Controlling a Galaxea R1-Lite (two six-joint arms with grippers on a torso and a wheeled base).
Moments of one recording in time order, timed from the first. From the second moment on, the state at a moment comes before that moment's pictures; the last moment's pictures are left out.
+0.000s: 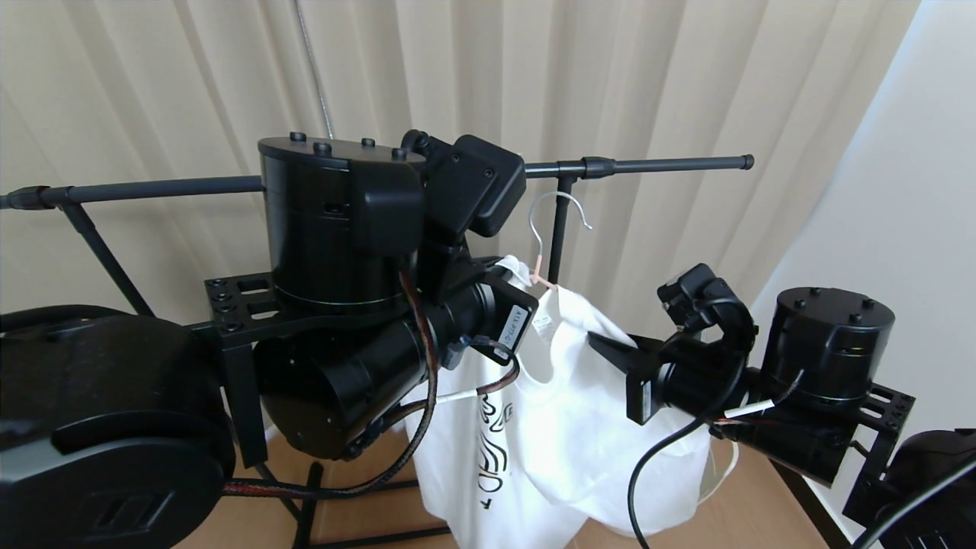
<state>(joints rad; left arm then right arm) -0.89 1.69 -1.08 -0.42 0.40 0.21 0.58 1.75 -0.56 -1.00 0.05 -0.02</state>
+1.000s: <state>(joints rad) -0.93 1.71 -1.08 -0.41 0.40 0.21 0.53 1.66 -0.54 -1.04 0.21 0.08</state>
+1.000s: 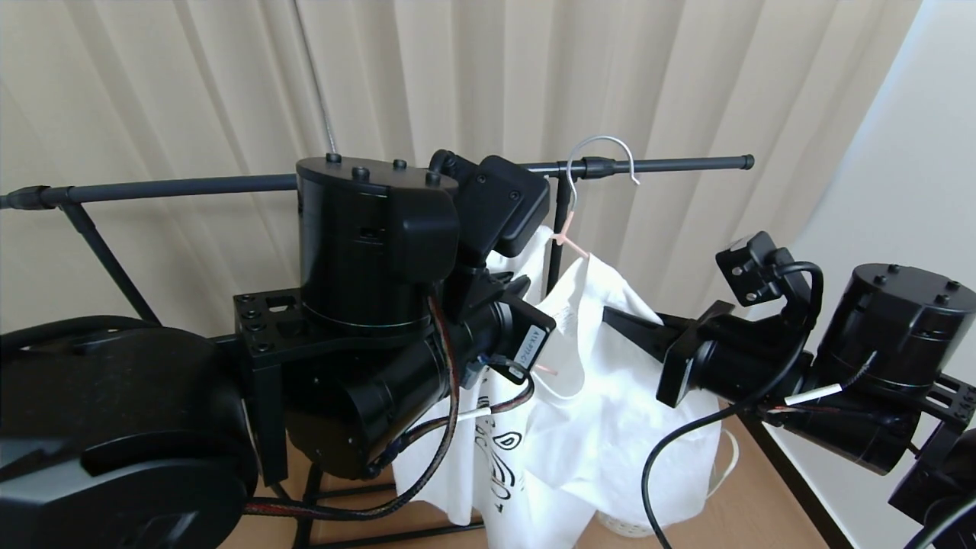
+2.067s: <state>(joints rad) -0.90 1.65 -1.00 -0.41 0.44 0.21 0.42 1.66 -0.52 -1.11 0.36 0.08</state>
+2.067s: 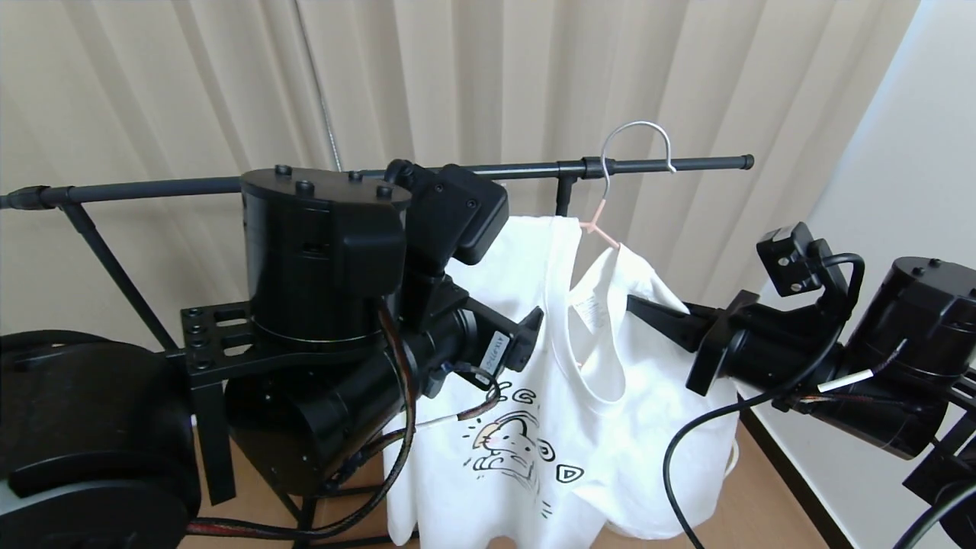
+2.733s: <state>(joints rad) -0.67 1.42 -0.79 -0.41 0.37 0.14 0.26 1.66 -0.47 -1.16 0.57 0.08</state>
